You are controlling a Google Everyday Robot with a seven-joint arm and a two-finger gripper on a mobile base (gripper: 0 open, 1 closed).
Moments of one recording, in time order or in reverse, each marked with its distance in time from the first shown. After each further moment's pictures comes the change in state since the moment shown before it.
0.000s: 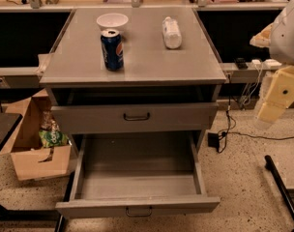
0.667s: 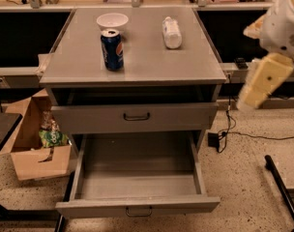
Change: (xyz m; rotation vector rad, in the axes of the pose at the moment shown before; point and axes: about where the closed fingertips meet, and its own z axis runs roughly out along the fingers) arm -0.013 -0.027 0.007 0.034 -0.076 0.043
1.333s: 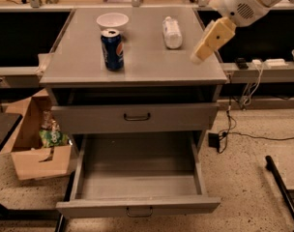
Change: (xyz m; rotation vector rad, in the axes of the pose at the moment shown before) arm -0.083 -0.110 0.044 0.055 -0.311 0.070
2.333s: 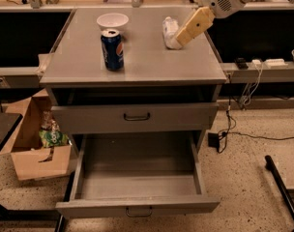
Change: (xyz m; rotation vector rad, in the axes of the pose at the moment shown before) arm -0.051 -0.033 0.039 -0.043 -0.207 0.009
